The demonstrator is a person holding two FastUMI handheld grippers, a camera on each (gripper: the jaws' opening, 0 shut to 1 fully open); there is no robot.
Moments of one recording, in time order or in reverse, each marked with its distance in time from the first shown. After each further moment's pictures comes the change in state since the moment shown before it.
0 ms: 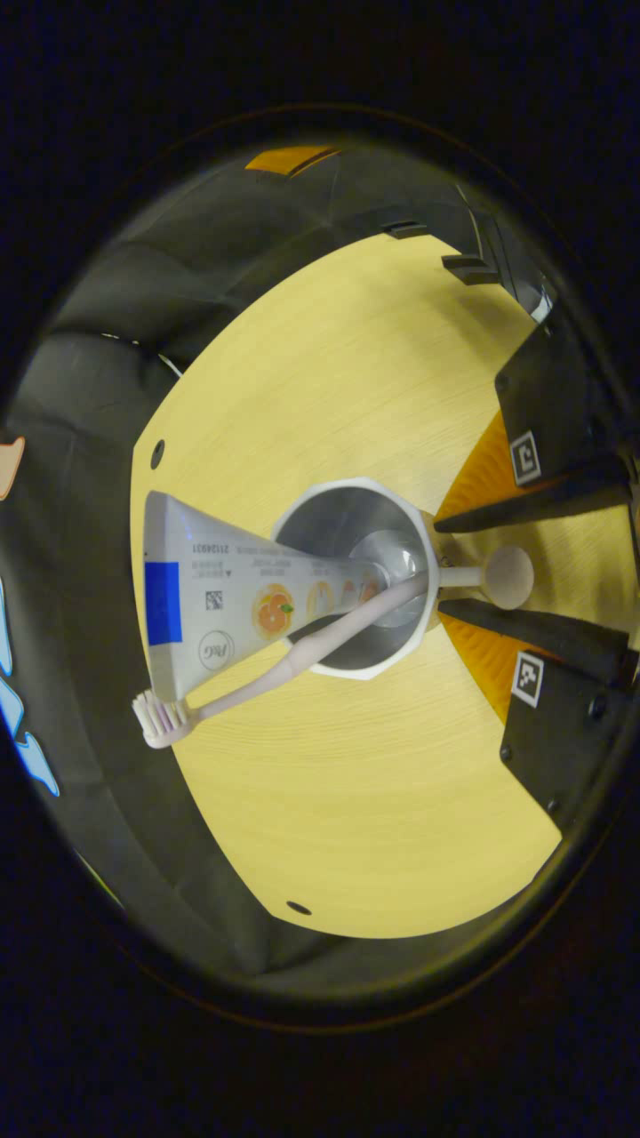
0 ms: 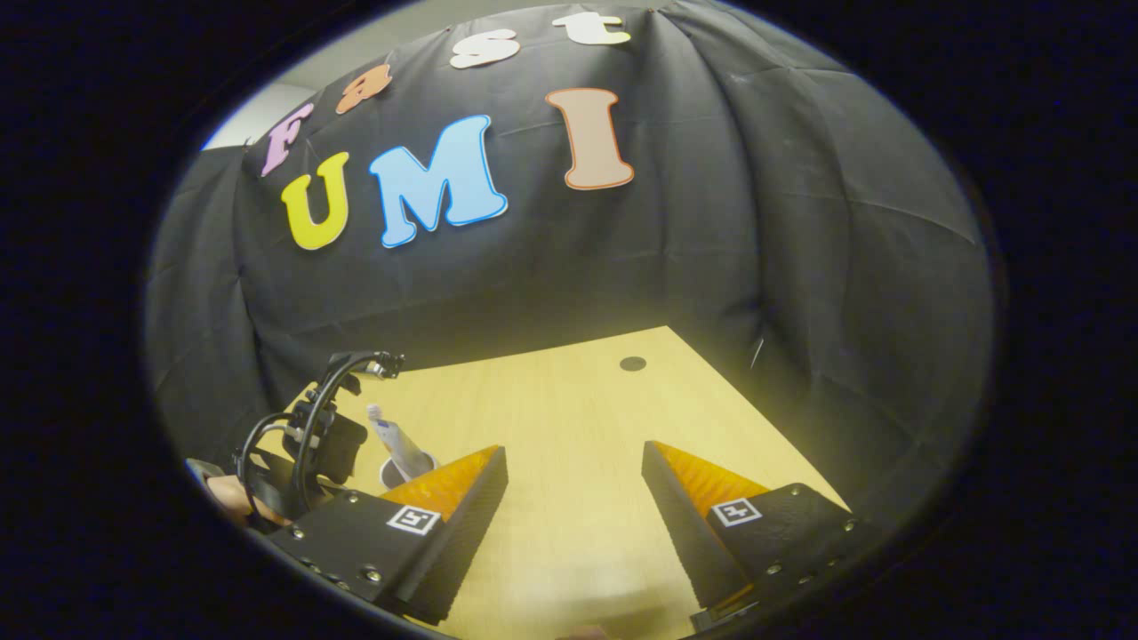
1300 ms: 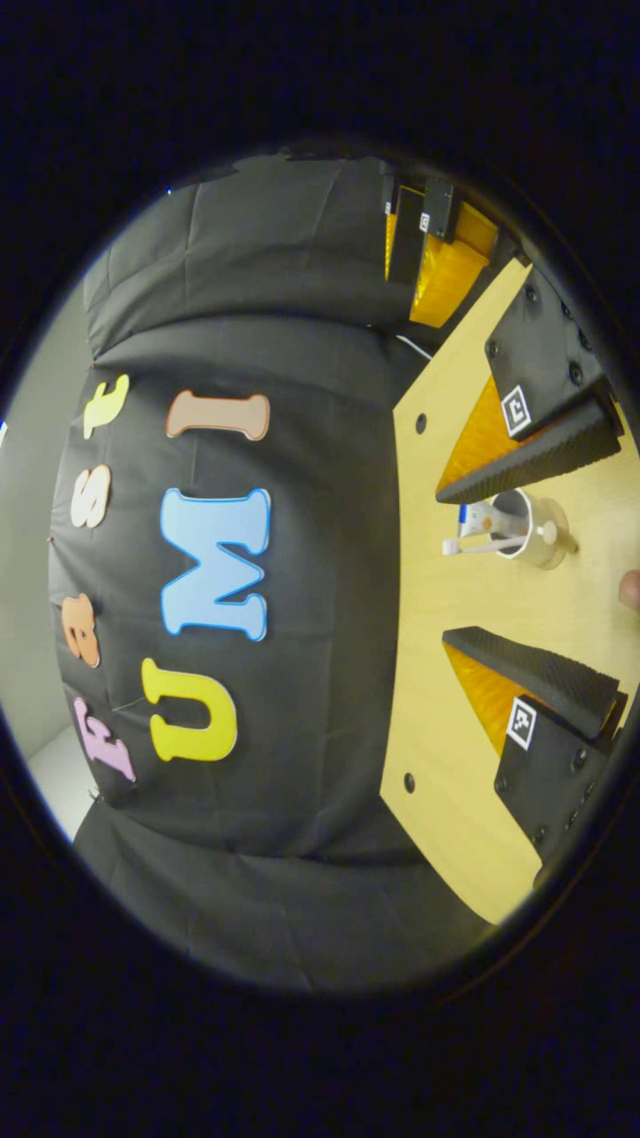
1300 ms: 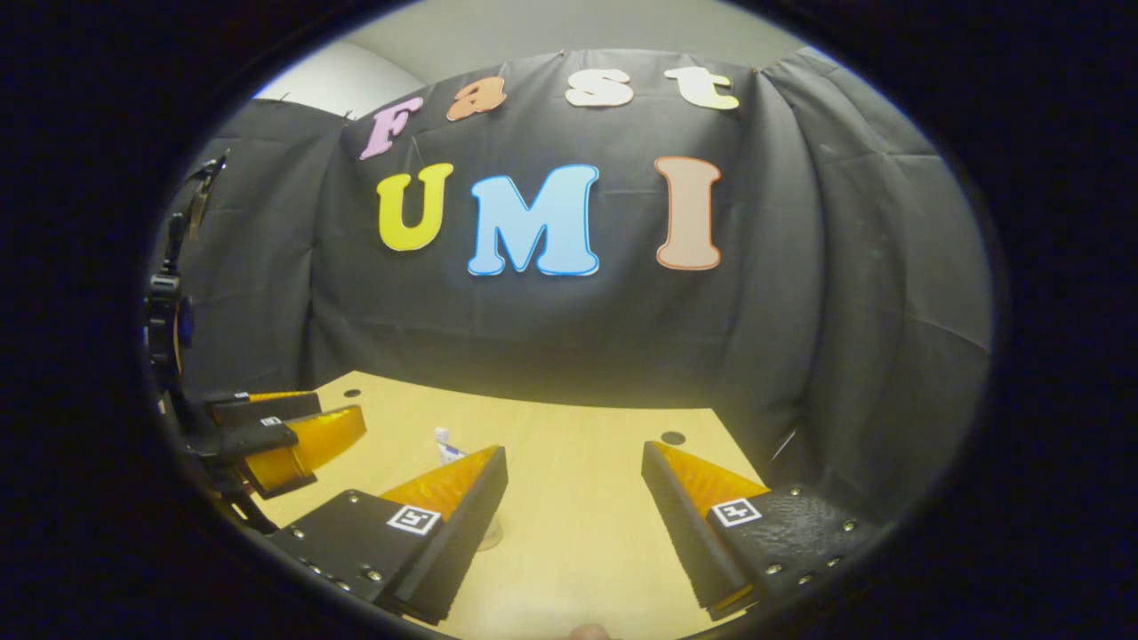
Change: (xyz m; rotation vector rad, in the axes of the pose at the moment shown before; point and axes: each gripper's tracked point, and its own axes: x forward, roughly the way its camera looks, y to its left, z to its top) left arm -0.227 0.031 0.084 -0.148 -0.958 0.208; right arm -0.029 0.060 0.055 -0.228 -0.222 0.146
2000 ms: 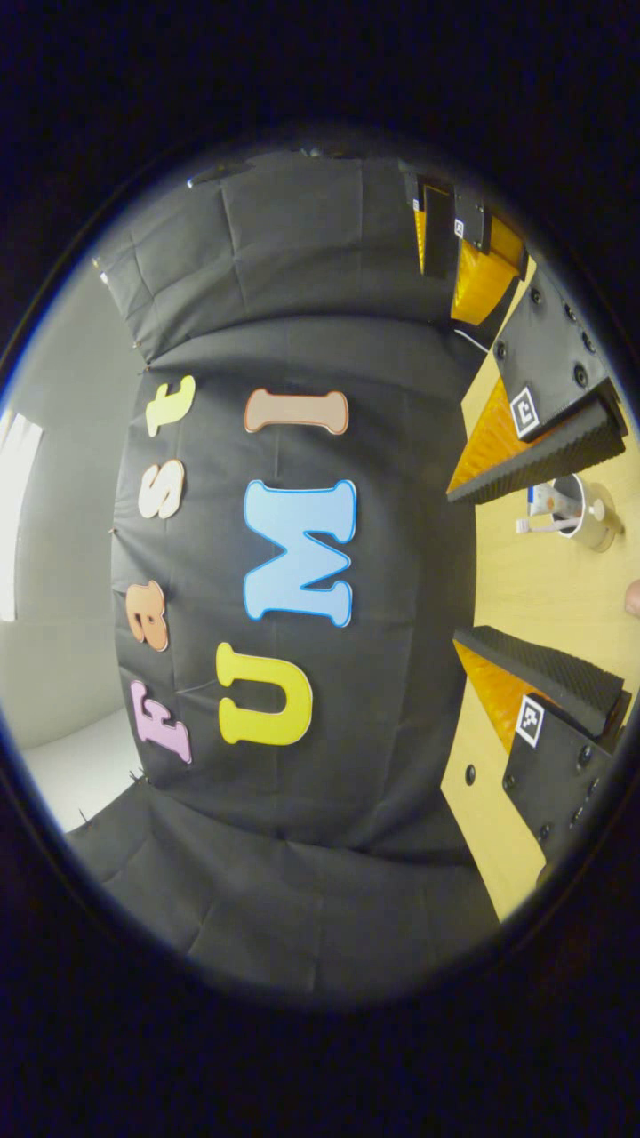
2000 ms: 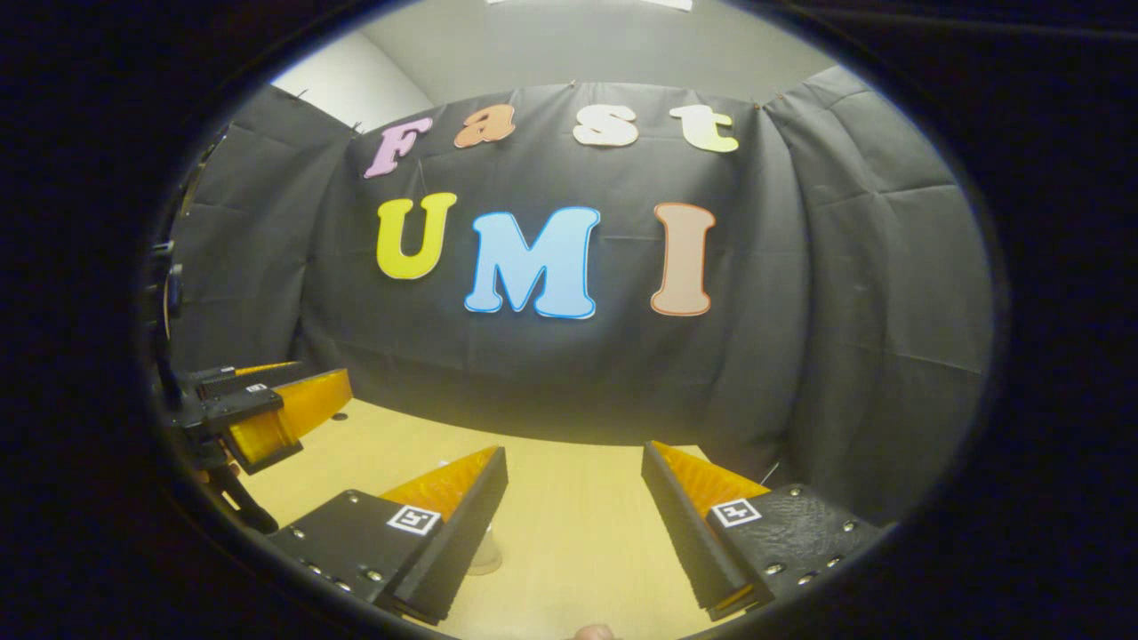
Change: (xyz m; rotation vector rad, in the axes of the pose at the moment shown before) left arm -0.005 0.021 0.053 0.006 -0.242 -0.019; right arm -0.006 0.018 0.025 -0.025 -0.129 -0.073
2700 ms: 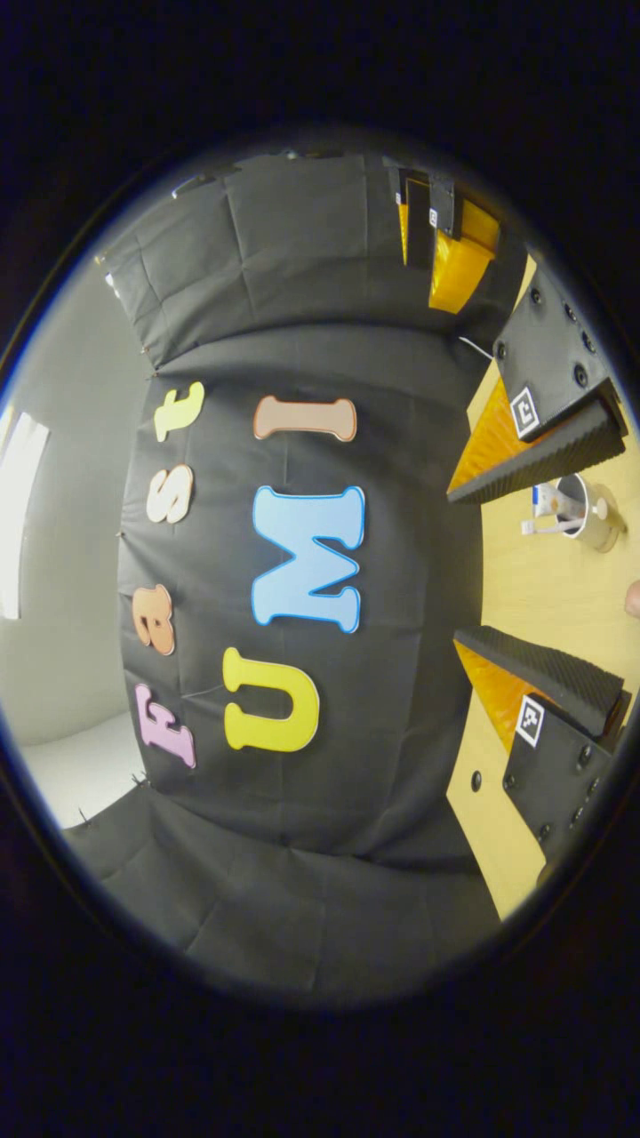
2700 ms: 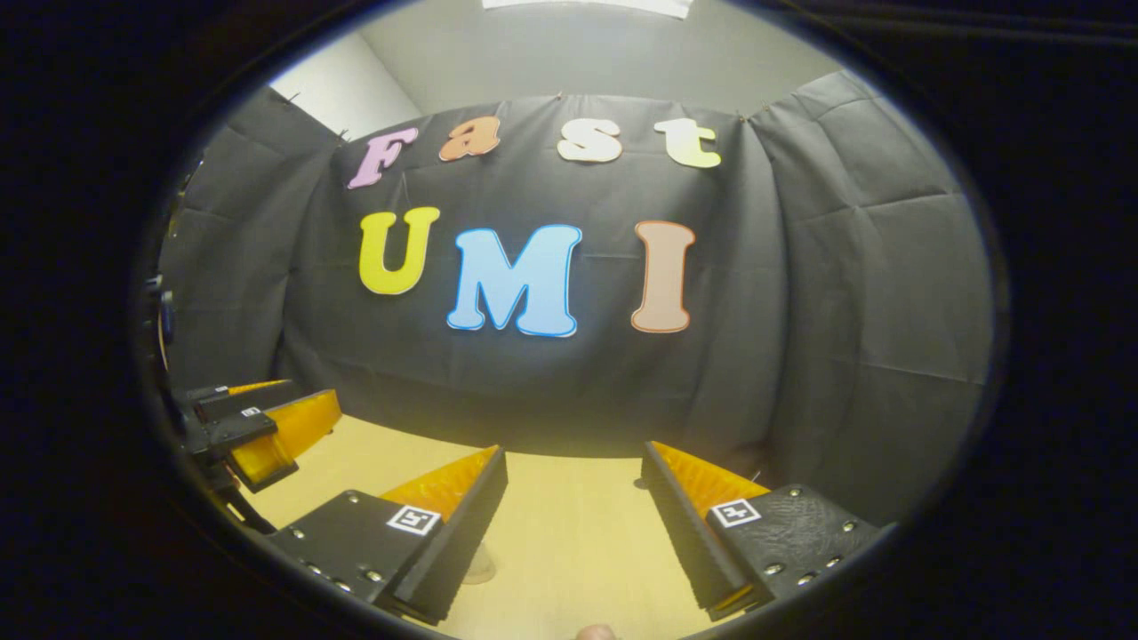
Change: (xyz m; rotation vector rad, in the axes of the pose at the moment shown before) left arm -0.002 -0.001 0.007 -0.010 -0.031 -0.026; right arm -0.005 -0.010 0.021 0.007 -0.055 -0.051
